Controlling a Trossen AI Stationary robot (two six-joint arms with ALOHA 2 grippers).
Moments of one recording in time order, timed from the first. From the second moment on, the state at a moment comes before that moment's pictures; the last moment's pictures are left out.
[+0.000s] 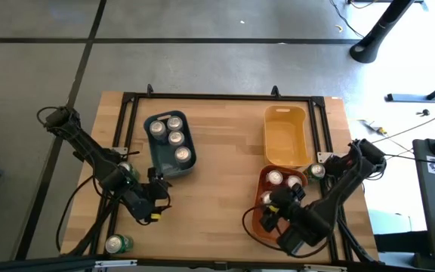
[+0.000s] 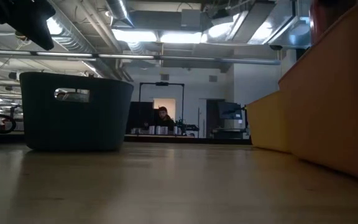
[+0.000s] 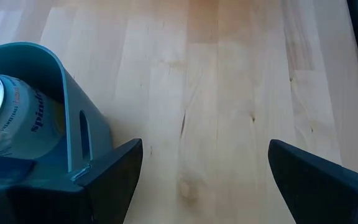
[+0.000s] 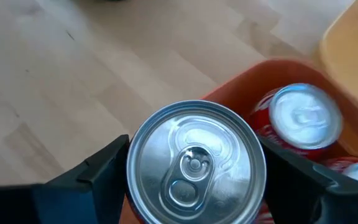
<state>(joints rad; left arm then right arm) -0.74 1.26 0.92 -0.71 -0.52 -0.65 0.81 1.76 1.52 -1.33 0.68 1.65</state>
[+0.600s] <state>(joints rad) -0.73 1.26 0.92 -0.71 -0.52 -0.63 0.80 1.75 1.21 -1.07 0.77 1.70</state>
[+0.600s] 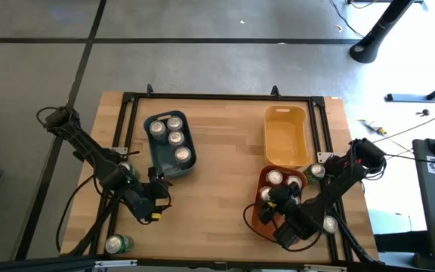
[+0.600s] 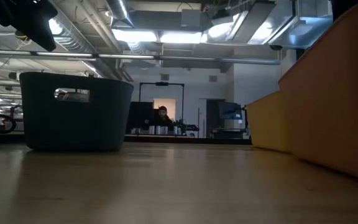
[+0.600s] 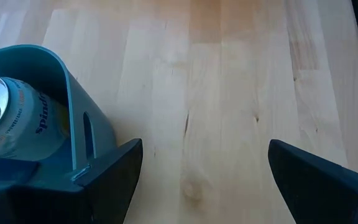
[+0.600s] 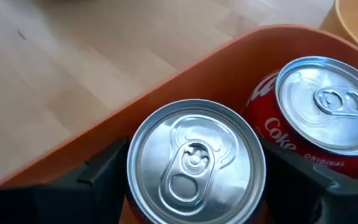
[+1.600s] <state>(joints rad) -0.64 1.27 0.91 -0.90 -0.65 -0.89 0.75 1.74 1.58 -1.30 0.91 1.41</state>
